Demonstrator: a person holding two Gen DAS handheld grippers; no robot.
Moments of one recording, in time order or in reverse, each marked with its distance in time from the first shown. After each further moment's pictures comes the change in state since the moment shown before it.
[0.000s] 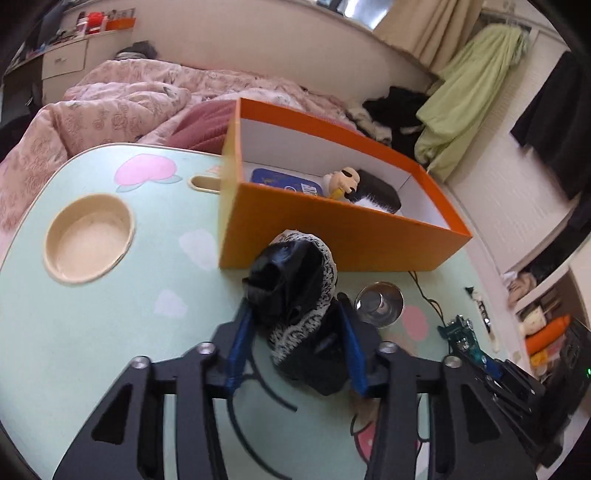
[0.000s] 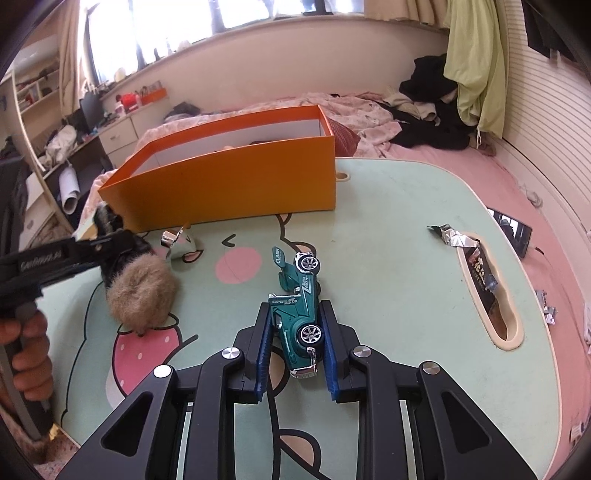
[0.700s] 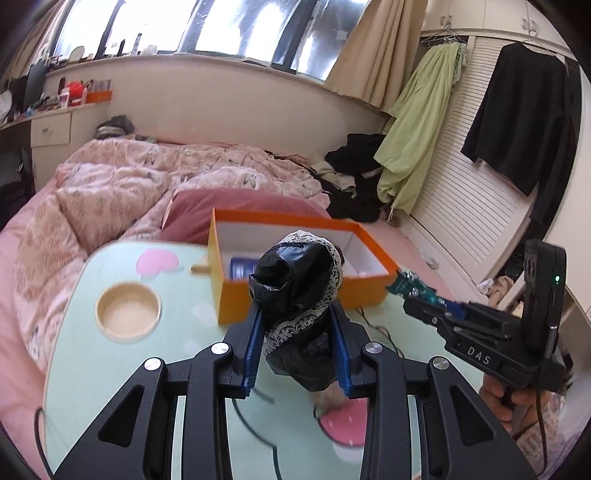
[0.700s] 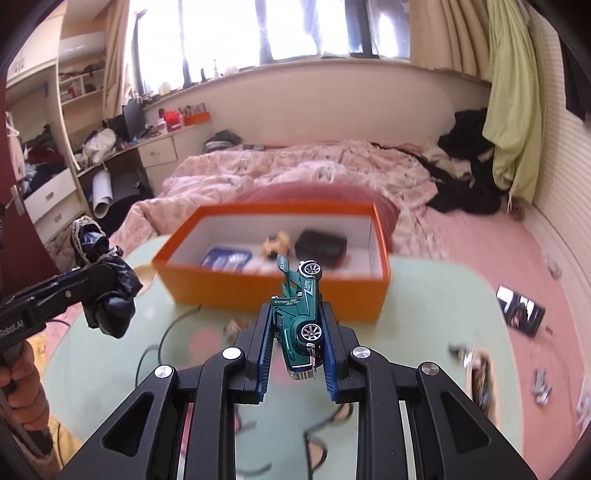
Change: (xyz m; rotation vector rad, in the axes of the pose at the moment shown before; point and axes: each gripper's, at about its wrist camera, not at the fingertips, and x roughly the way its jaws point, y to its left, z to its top) left arm -0.084 -0.029 0.024 0.166 -0.218 -0.040; right arm -0.024 0.035 0.085 -0.138 -0.135 0.090
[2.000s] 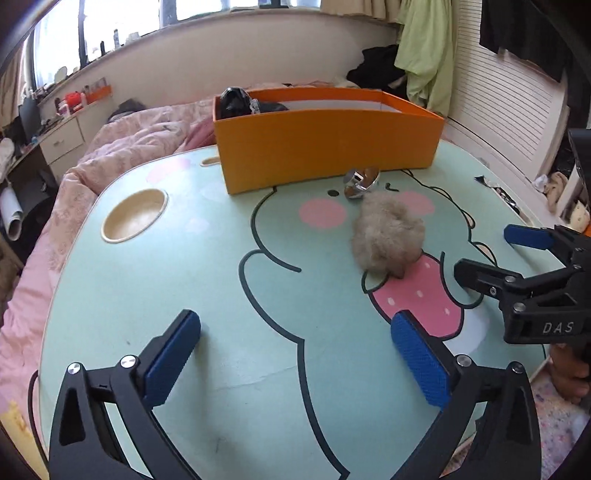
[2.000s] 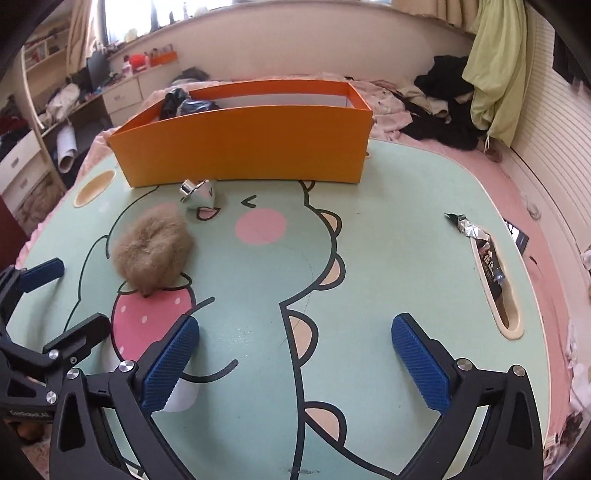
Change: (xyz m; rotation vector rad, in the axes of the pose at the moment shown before) left arm 0.039 -0.023 -0.105 0.189 0.249 0.235; right arm 0.018 0.002 -0.098 0.021 0.240 -0.126
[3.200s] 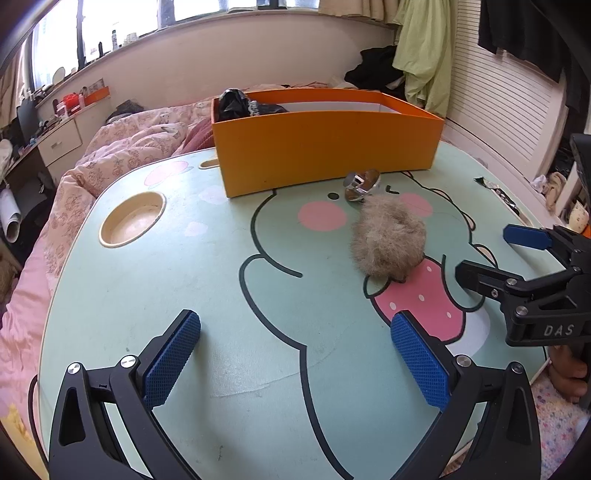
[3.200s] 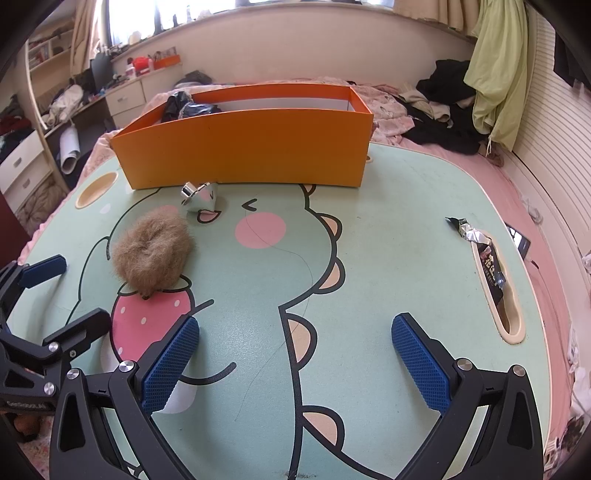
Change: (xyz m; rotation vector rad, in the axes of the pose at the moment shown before) left arm -0.001 0.001 0.005 -0.008 -0.001 0.012; right arm -0.001 -0.002 -0.003 -0.005 -0.015 0.014
